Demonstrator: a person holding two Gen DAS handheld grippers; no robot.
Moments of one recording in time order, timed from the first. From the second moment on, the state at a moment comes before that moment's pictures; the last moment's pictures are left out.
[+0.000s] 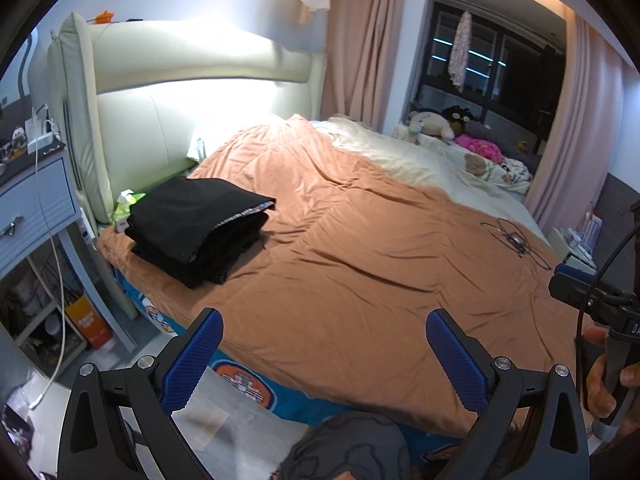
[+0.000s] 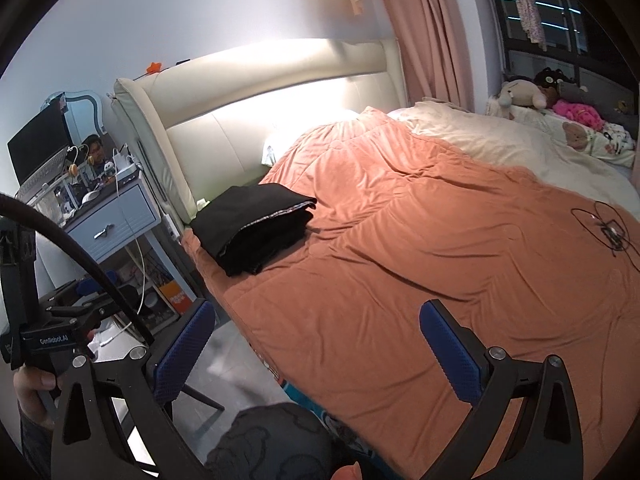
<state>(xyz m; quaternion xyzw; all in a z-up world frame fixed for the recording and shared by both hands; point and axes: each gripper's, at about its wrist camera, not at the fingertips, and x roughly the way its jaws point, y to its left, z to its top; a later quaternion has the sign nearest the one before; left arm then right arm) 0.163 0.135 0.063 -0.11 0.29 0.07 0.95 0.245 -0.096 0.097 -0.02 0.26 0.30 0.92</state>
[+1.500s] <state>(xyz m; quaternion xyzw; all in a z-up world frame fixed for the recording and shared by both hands) 0.019 0.078 0.016 -0.01 0.21 0.03 0.98 0.015 -0.128 0.012 0.03 0.18 0.15 0.97</state>
